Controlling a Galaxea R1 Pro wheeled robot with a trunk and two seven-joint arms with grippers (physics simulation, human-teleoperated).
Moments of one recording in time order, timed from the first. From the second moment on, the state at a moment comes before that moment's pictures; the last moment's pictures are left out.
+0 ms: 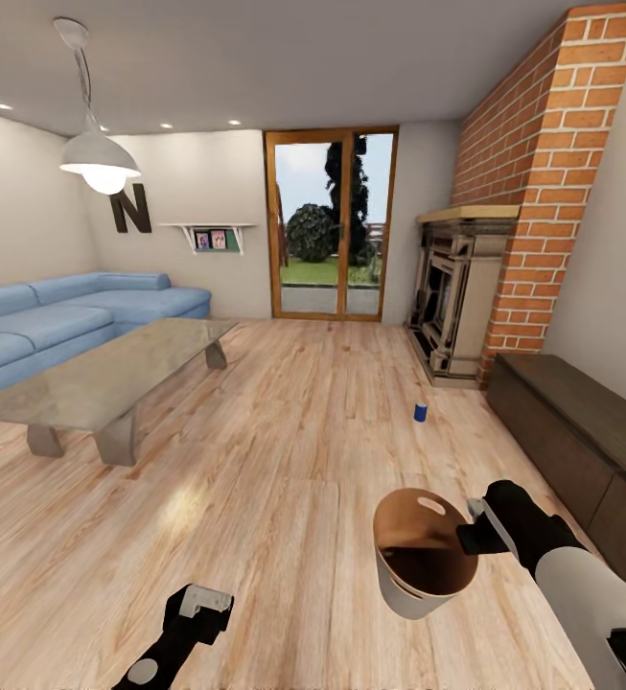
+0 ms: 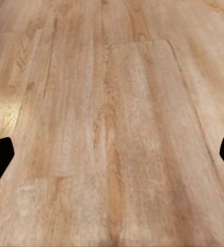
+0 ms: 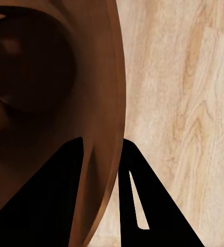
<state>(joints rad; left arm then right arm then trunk) -0.41 0.05 -0.22 -0.35 0.04 -0.33 -0.04 -0.81 -0.20 0.07 -0.49 0.12 0.94 0.23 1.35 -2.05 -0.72</state>
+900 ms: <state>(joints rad) -0.41 0.04 -0.22 -0.30 0.04 -0.41 0.03 -0.81 -0.20 0.07 -0.50 0.12 1.05 0.24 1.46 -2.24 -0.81</state>
